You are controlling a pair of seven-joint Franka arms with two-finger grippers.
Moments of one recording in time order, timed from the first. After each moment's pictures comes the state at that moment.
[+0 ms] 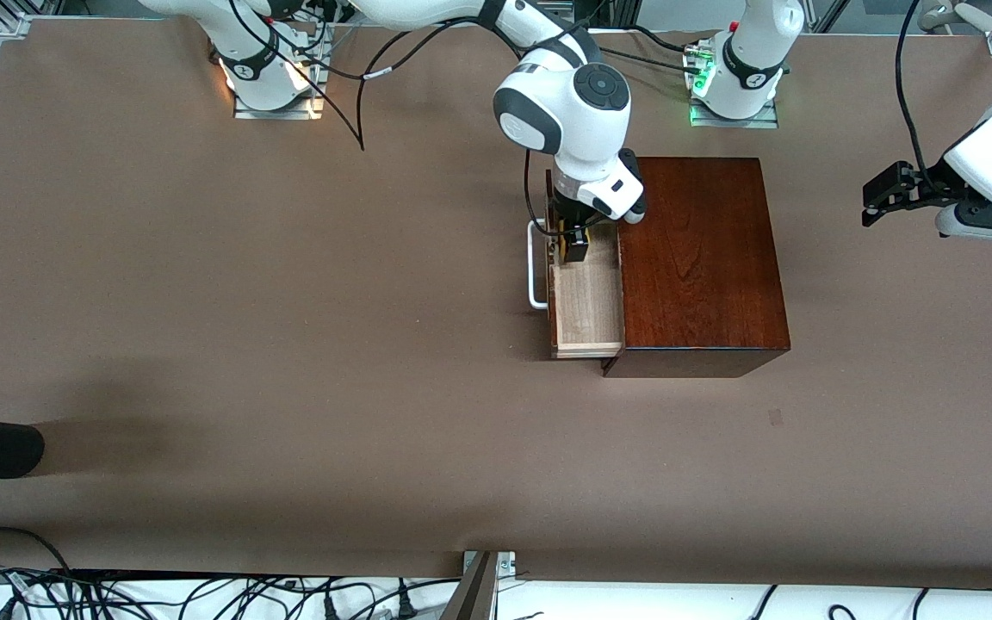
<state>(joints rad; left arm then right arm) -0.01 -0.03 -0.02 -1.69 0.03 1.64 0.11 1.02 0.90 -0.06 -0.99 -0.07 1.96 -0.63</state>
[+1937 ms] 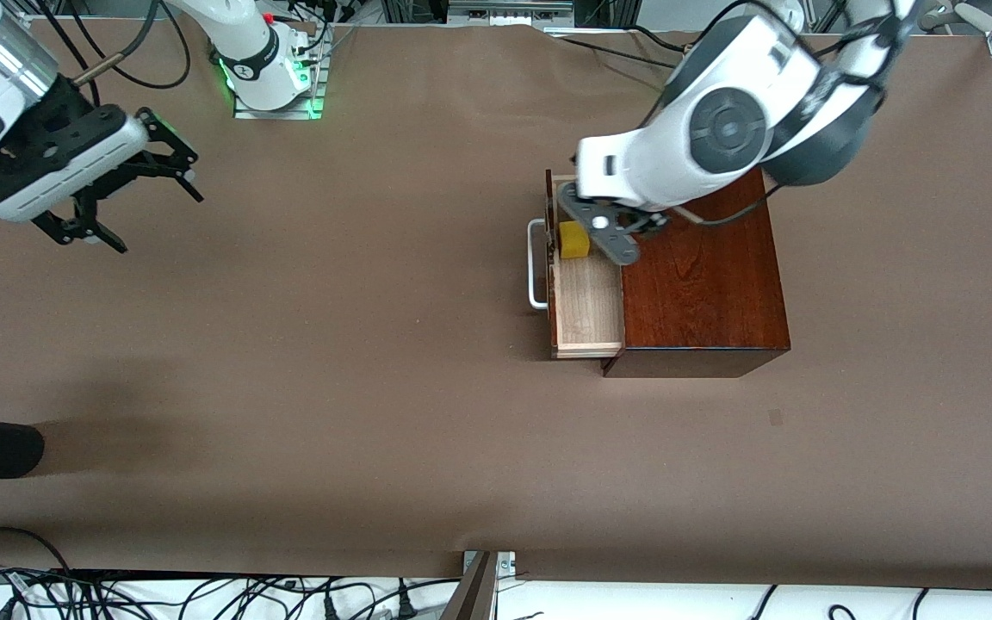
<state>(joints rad) -0.13 0.42 -0.55 -1.45 -0.14 1.59 0.16 0.33 0.04 -0.13 -1.48 0.10 1.68 -0.43</state>
